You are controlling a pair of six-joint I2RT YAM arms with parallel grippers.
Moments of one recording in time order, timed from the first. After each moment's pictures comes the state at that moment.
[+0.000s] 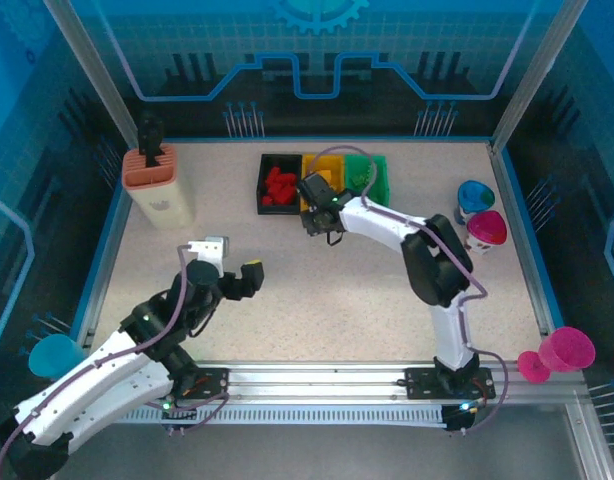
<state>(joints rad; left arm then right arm) -0.71 0.59 0.55 -0.48 -0.36 -0.51 0.67 2.03 1.58 -0.58 0.21 0.32</state>
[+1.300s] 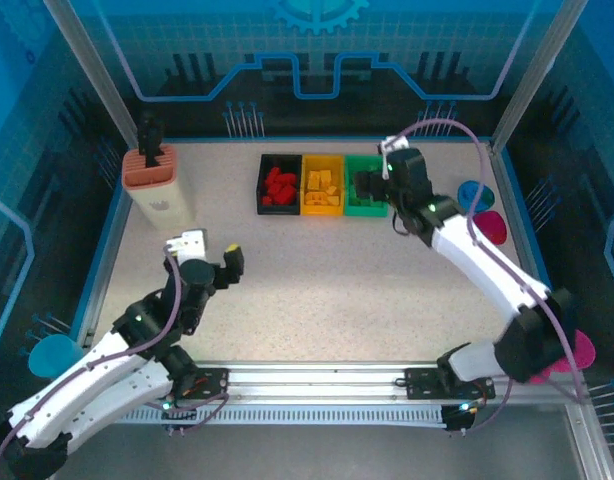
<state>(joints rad) -0.72 0.58 0.62 -0.54 -0.73 -0.48 0.45 1.31 1.14 -0.30 0.33 0.11</state>
